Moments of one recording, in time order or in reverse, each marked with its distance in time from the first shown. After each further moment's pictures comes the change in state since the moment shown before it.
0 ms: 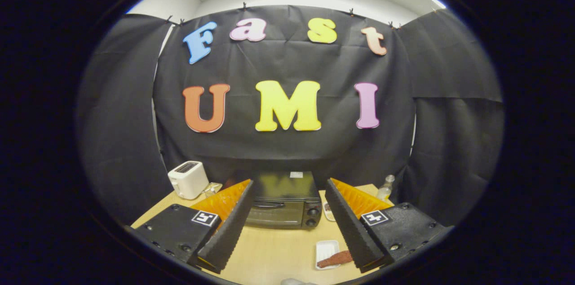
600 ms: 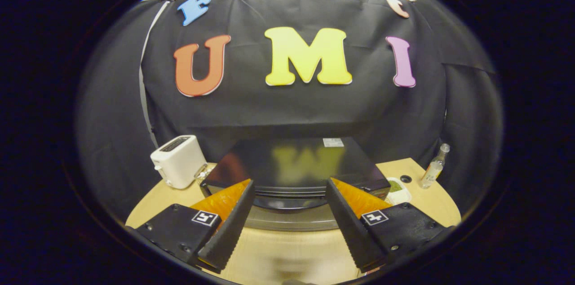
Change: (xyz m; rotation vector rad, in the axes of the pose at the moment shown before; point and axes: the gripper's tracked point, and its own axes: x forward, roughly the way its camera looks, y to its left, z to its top) arm 0.184 0.057 -0.118 0.009 0.211 0.033
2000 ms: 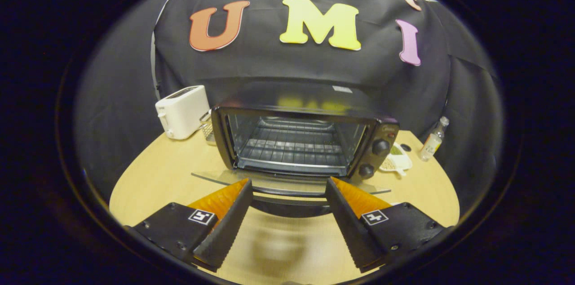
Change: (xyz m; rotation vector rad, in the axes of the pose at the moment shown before) arm -0.071 0.013 -0.124 -0.046 0.208 -0.012
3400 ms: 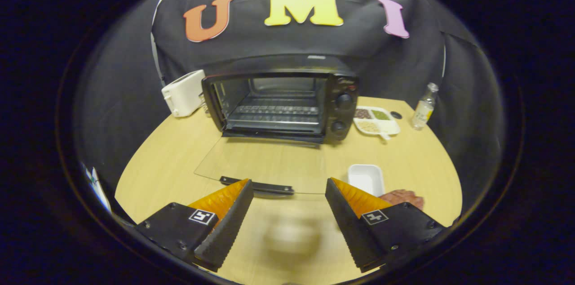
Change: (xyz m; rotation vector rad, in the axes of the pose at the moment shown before) arm -0.080 -0.118 -0.038 0.044 0.073 0.000
